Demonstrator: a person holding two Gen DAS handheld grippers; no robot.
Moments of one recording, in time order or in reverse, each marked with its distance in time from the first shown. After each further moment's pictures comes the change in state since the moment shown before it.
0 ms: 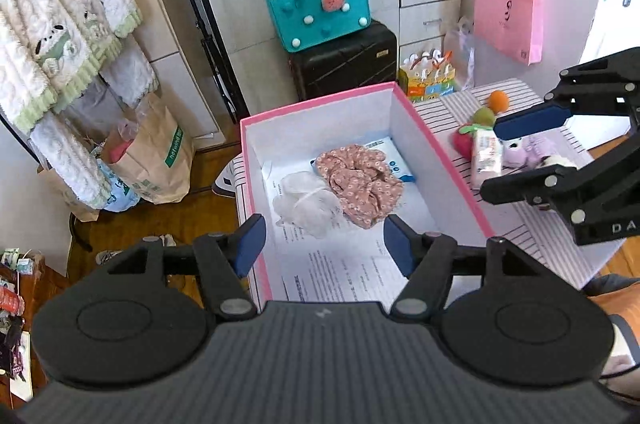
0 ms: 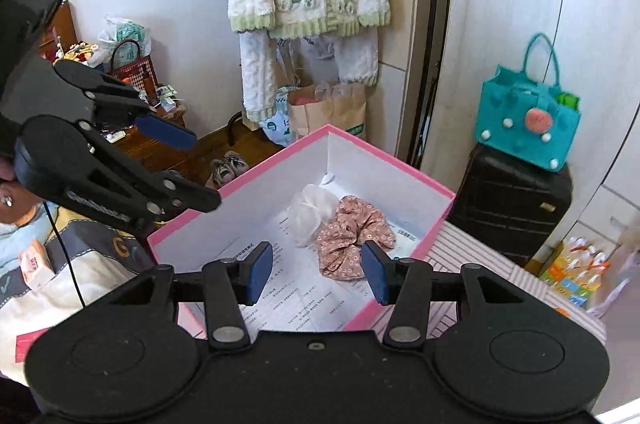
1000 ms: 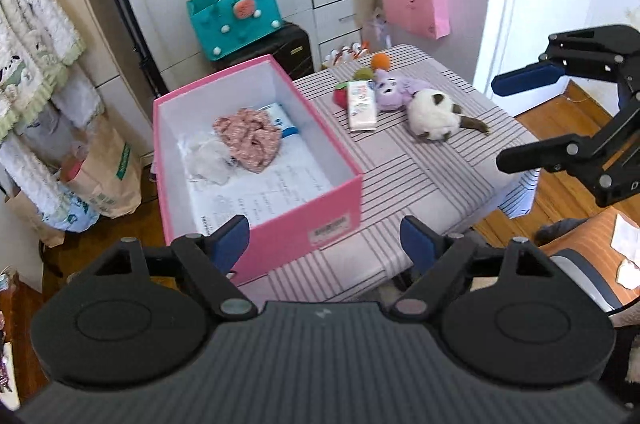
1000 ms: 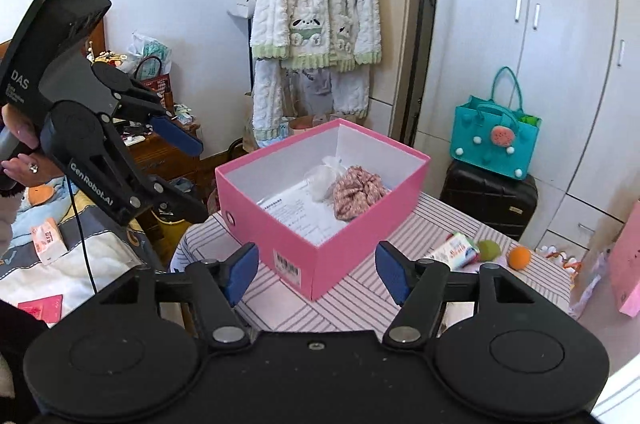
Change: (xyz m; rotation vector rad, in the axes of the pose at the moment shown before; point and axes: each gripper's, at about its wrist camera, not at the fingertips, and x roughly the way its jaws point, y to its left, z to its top) left arm -0.075 -0.089 -0.091 0.143 -0.052 -0.142; right arm -0.125 0.056 -0.137 -0.035 -0.160 -0.065
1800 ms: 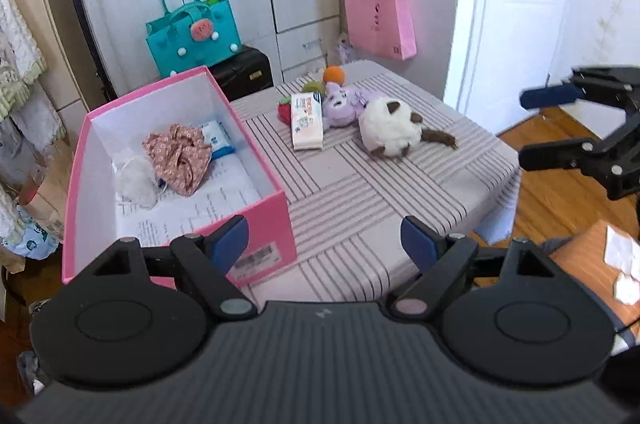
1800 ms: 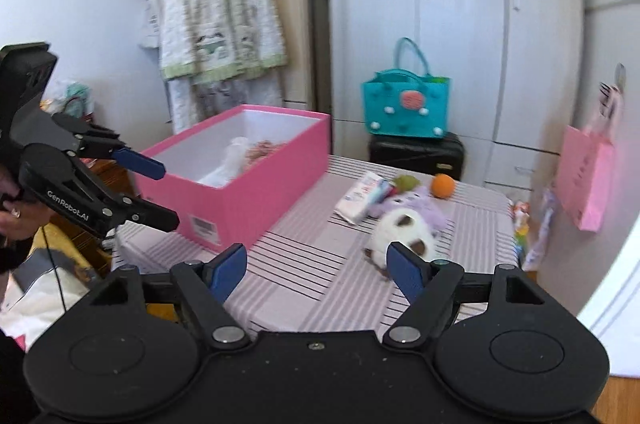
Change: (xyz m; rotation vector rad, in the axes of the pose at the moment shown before) left arm 0.064 -0.048 -0.016 0.011 -0.121 -0.070; right arm -0.013 -0.047 -0.097 0.225 -0.071 -0.200
